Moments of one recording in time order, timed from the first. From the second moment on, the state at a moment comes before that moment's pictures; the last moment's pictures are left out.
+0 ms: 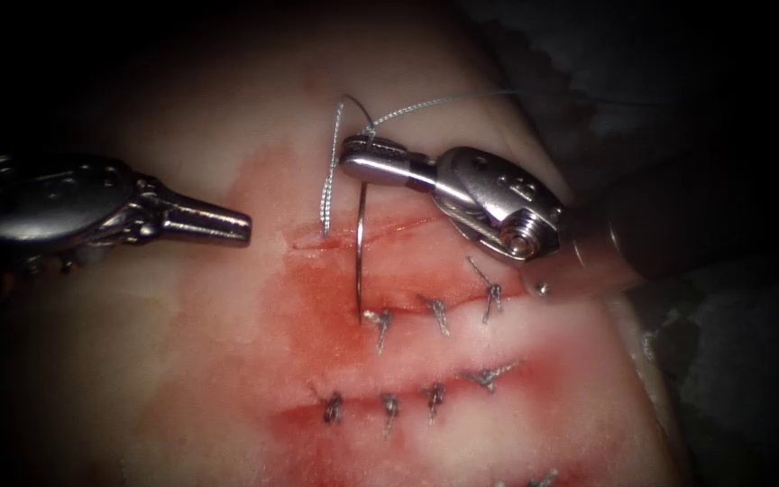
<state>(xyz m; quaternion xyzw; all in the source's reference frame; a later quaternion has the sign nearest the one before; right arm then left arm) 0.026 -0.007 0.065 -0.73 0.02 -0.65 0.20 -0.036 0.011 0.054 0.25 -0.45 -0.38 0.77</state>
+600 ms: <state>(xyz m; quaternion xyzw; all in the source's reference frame) 0.025 -0.001 0.064 -0.80 -0.09 -0.59 0.09 -0.041 0.007 0.070 0.35 -0.38 -0.46 0.72</state>
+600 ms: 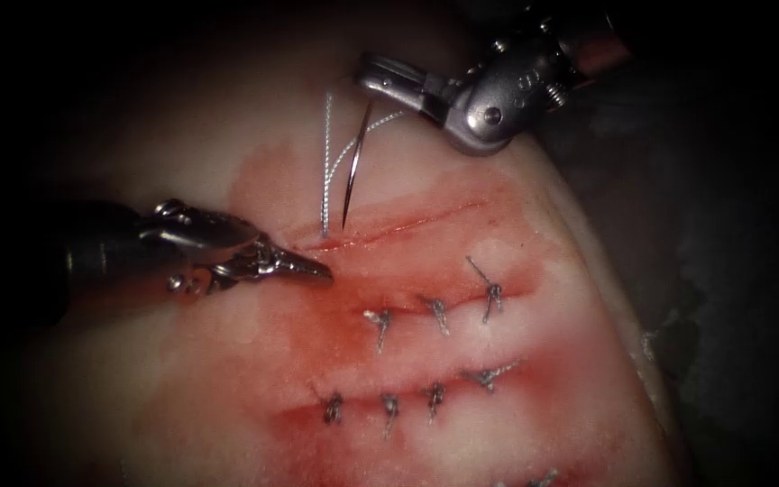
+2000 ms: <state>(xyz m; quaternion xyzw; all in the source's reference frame) 0.026 0.000 0.063 -0.82 -0.07 -0.57 0.02 -0.041 0.009 0.072 0.27 -0.31 -0.30 0.86</state>
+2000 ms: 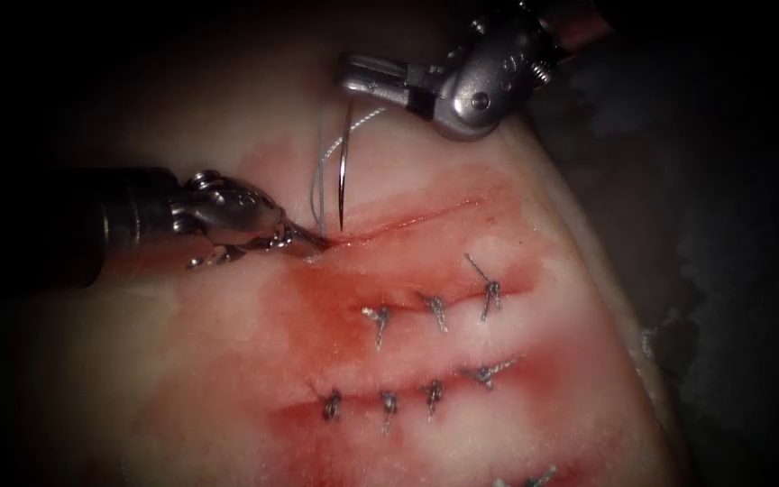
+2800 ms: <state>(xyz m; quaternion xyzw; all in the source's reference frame) 0.026 -0.001 0.065 -0.80 -0.09 -0.59 -0.03 -0.042 0.010 0.073 0.45 -0.28 -0.31 0.79</state>
